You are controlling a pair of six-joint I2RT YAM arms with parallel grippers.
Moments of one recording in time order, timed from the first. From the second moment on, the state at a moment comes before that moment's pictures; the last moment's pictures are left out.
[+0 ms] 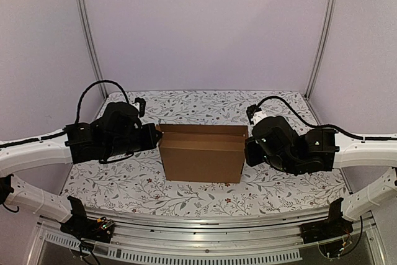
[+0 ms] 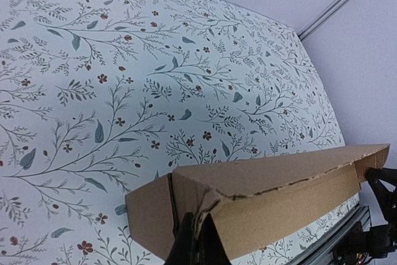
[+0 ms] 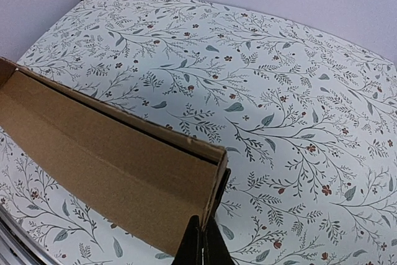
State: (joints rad) left arm -0.94 1.16 0.85 -0.32 -0.32 -0.80; right arm 1.17 1.28 0.96 -0.43 0.64 0.54
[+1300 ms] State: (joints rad) left arm -0.98 1.14 0.76 -0.22 -0.37 -0.86; right arm 1.28 1.29 0.87 -0.32 0.78 0.75
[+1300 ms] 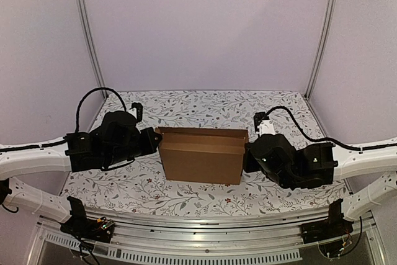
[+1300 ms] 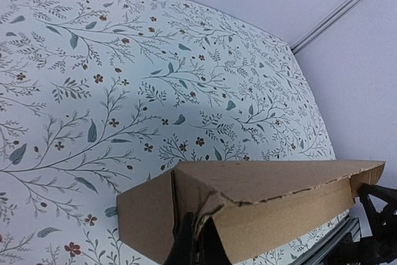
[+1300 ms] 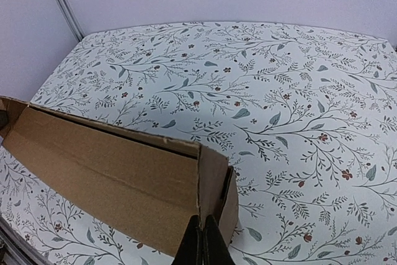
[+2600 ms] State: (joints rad) left arm -1.04 1.17 0.71 -0.12 -0.46 -0.93; right arm 1.34 1.18 0.79 -0.30 0.70 0.87
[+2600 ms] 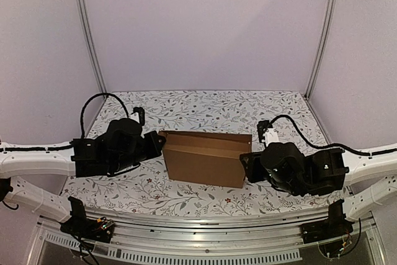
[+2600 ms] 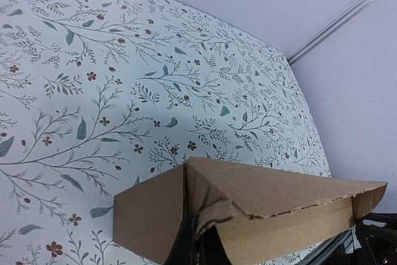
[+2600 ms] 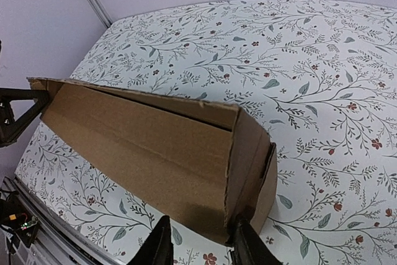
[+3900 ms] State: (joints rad) left arm -1.06 1.20 0.74 -0.13 -0.43 -0.93; right arm 1.13 1.12 1.04 -0.62 0.53 0.41
